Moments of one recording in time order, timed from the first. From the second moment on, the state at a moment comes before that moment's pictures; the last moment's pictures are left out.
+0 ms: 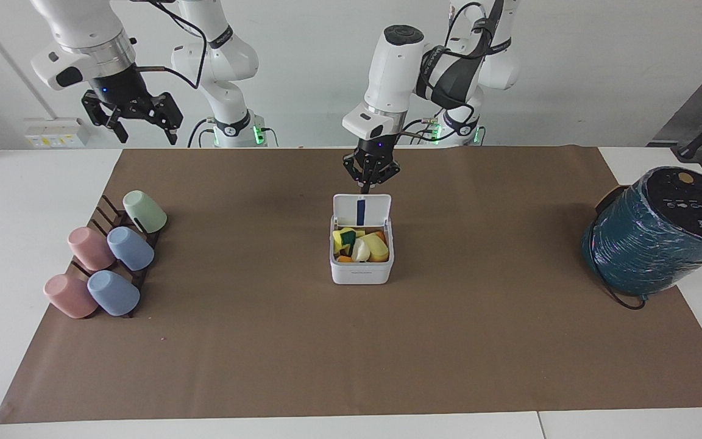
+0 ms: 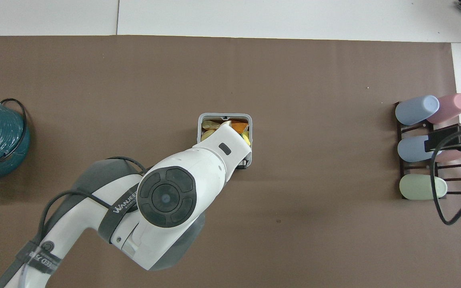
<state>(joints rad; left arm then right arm) -0.68 0.05 -0.04 -1.94 0.00 2.33 -0.63 0.04 -0.09 -0.02 -1.58 -0.02 1.47 0.07</state>
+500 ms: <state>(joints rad) -0.63 0.16 -0.03 -1.90 0.00 2.48 -0.63 0.04 -0.09 -0.02 -1.58 -0.02 1.47 0.07</state>
